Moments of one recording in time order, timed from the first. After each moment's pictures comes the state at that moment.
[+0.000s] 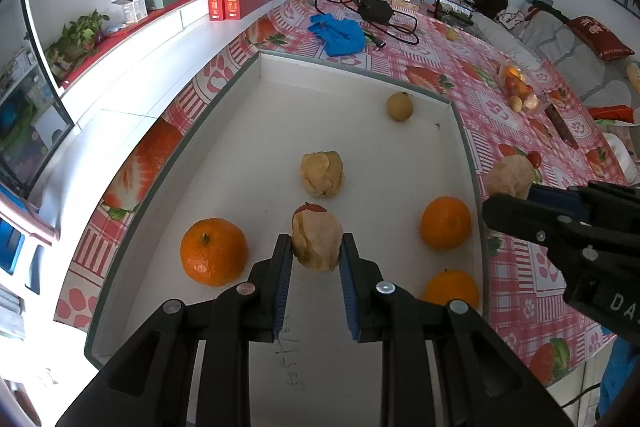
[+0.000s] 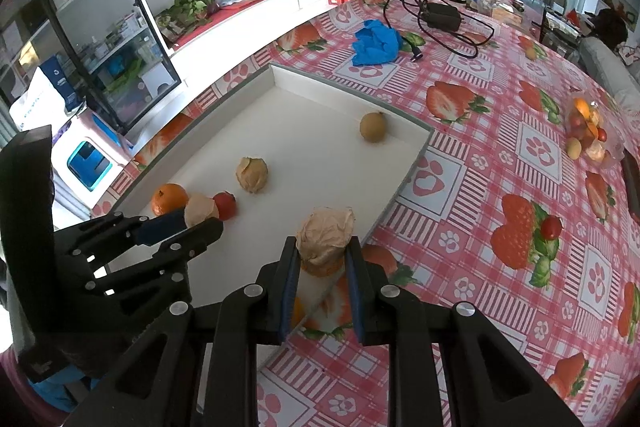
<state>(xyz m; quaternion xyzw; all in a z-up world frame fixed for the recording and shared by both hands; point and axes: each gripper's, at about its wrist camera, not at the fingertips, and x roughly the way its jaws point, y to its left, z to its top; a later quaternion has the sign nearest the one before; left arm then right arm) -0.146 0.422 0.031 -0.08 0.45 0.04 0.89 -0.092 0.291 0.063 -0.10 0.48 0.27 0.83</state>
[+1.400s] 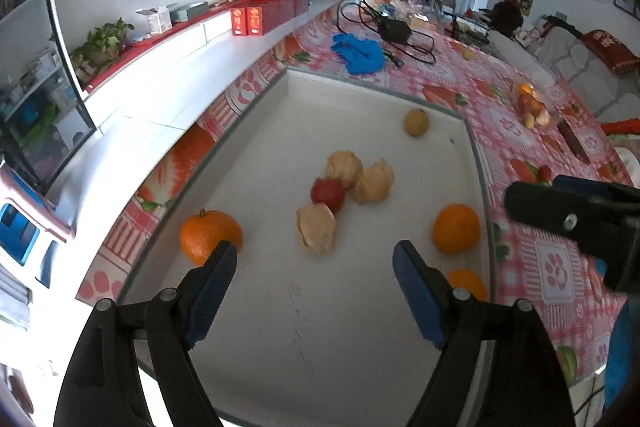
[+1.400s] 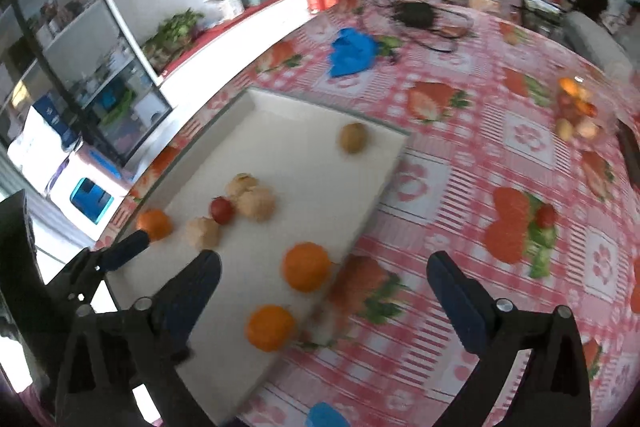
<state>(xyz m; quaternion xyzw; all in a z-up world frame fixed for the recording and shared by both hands) -0.163 0.424 0.040 -0.08 0.43 0.08 0.90 -0.083 0.262 0.068 -0.04 0.48 0.24 0.84</state>
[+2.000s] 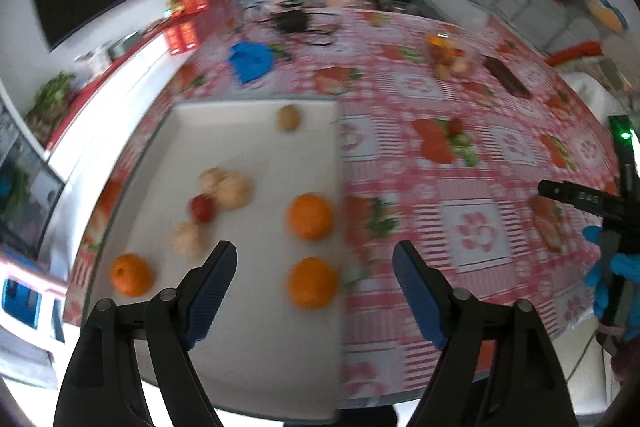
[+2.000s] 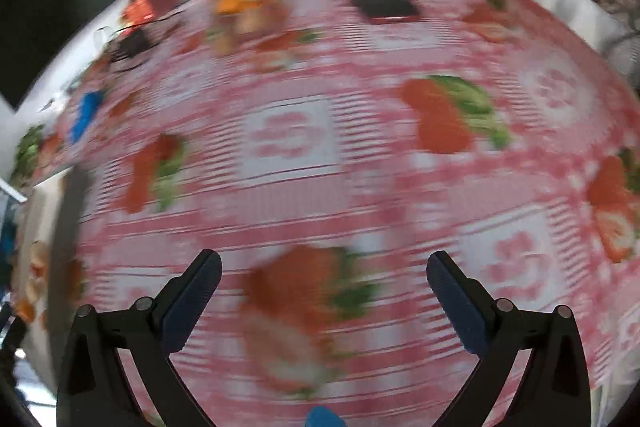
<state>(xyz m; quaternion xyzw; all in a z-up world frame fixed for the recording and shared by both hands) -0.151 0.313 0.078 0.03 0.45 -0.02 0.89 -0.086 0.007 0.015 0.10 0.51 -0.05 0.85</state>
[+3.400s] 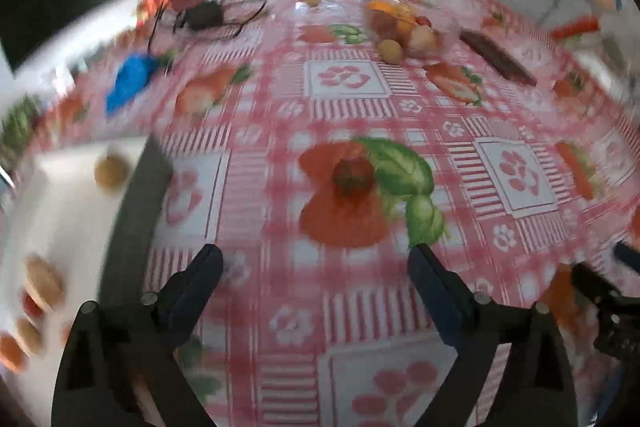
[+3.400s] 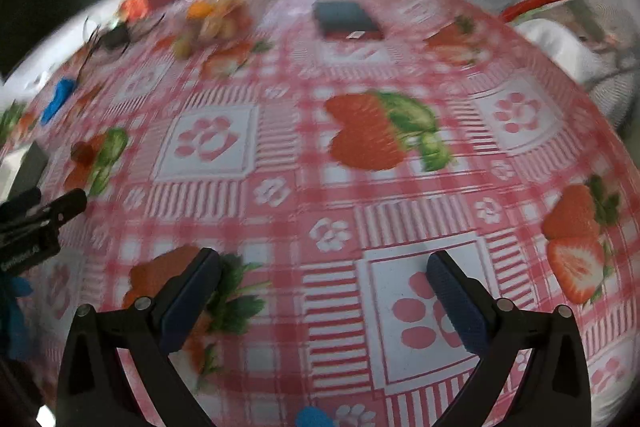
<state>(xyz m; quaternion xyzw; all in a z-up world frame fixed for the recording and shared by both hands) -0.042 0.210 0.002 0.01 0.45 -0.05 0.89 -0.093 -0.020 0.006 0.02 0.49 -0.05 0.87</state>
